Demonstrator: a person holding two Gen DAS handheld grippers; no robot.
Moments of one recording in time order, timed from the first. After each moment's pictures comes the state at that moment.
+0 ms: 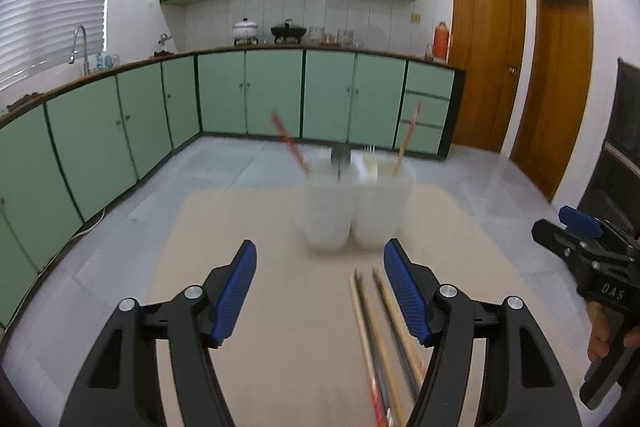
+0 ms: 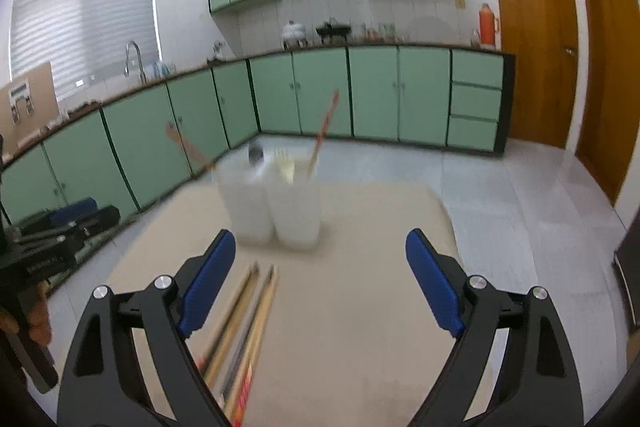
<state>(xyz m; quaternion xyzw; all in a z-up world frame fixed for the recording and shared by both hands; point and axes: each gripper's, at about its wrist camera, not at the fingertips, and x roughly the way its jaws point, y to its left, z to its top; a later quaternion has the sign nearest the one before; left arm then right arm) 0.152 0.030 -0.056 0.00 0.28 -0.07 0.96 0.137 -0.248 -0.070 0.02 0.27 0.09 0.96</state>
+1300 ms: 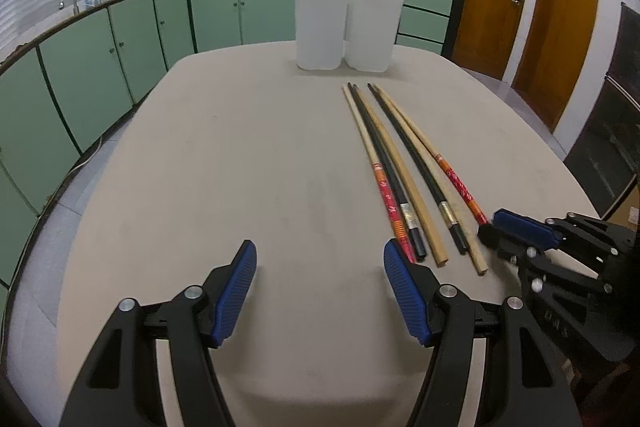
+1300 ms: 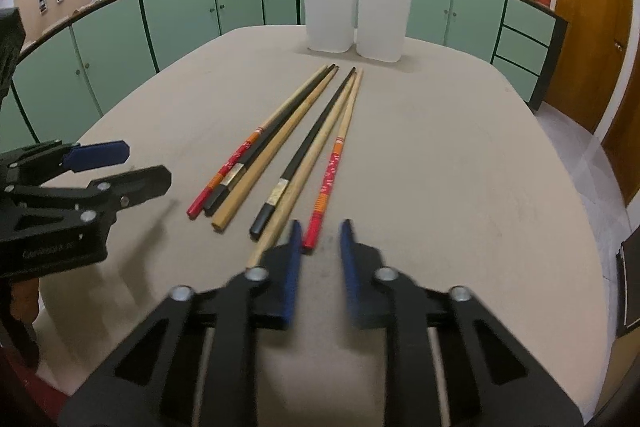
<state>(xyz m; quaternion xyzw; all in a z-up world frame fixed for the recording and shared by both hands) 0.076 0.024 -0.178 0.01 0.40 -0.08 0.91 0.064 -0.172 -0.199 -0.07 0.39 0.15 0.91</state>
